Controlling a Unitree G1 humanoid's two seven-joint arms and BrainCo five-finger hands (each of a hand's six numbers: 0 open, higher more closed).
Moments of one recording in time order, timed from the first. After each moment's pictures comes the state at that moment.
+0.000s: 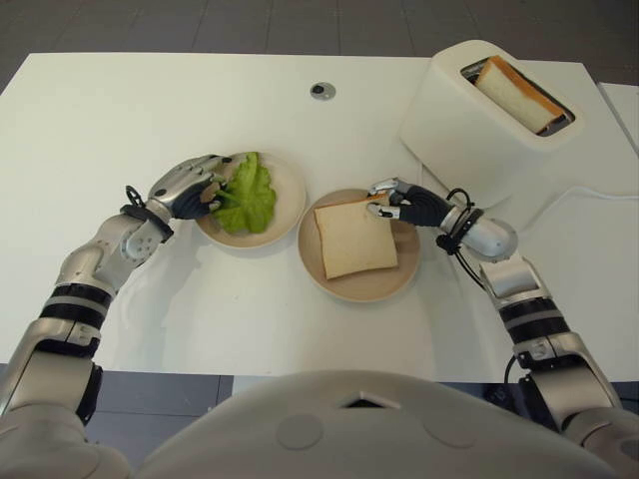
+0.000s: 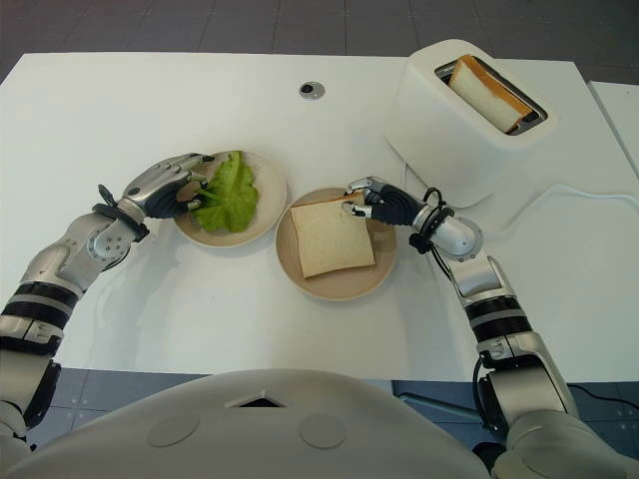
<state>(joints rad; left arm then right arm) -0.24 0.74 -0.24 0.45 0.68 -0.54 0.03 -0.17 -0.51 0.21 0.25 -0.08 -0.39 0.54</state>
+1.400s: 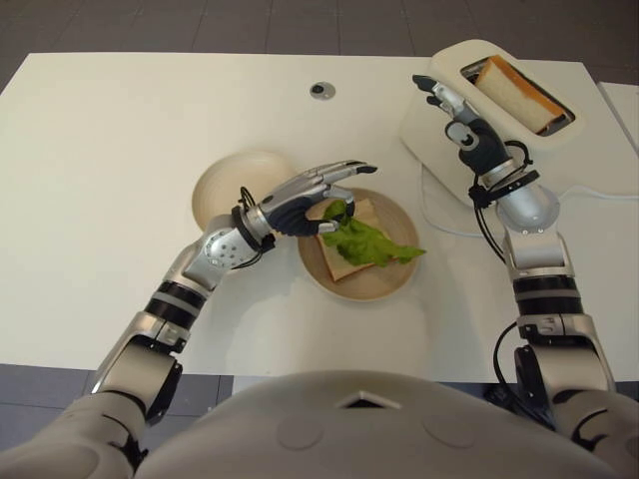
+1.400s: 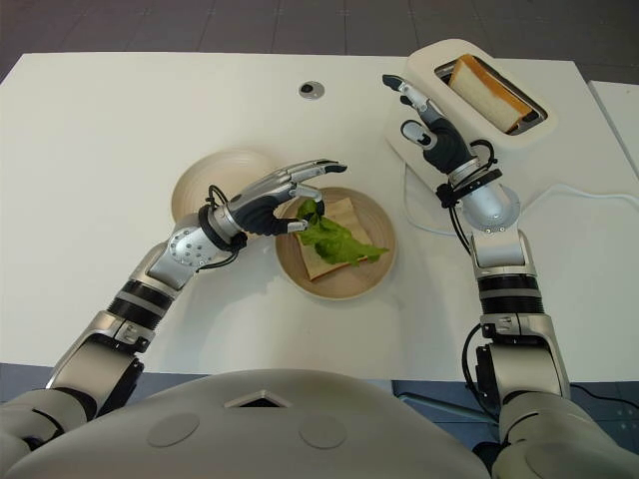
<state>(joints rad) -0.27 0.36 -0.38 0.29 0.42 -0.80 -0.20 -0.27 -0.49 -0.01 0.21 -0.08 -0.45 0.33</state>
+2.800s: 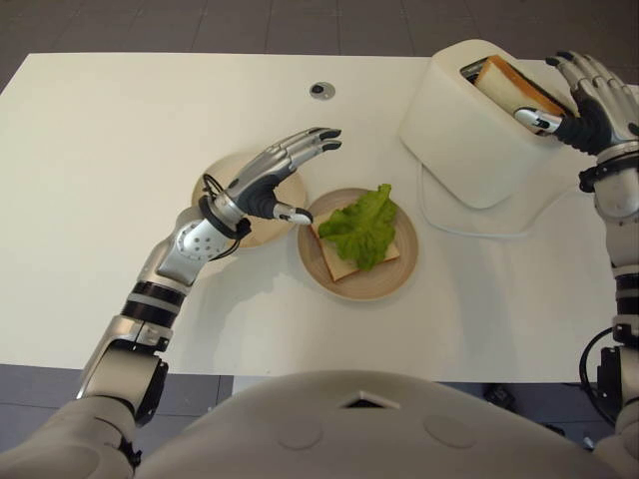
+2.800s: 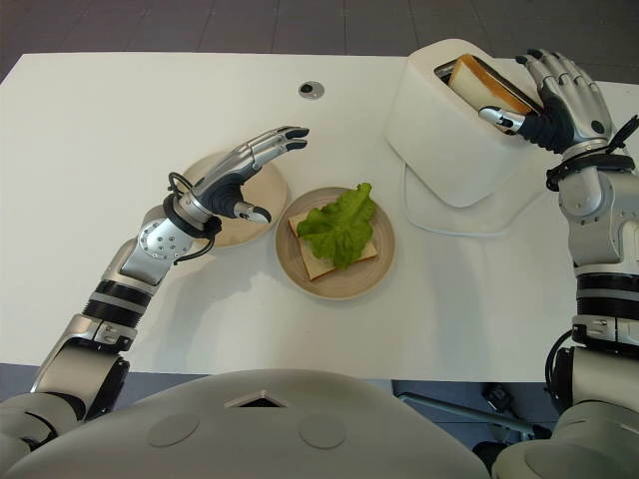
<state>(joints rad) -0.25 0.42 -0.26 0.21 0.37 -0.78 -0.14 -0.25 -0.83 -0.15 0.28 -0.63 -0.27 0.02</state>
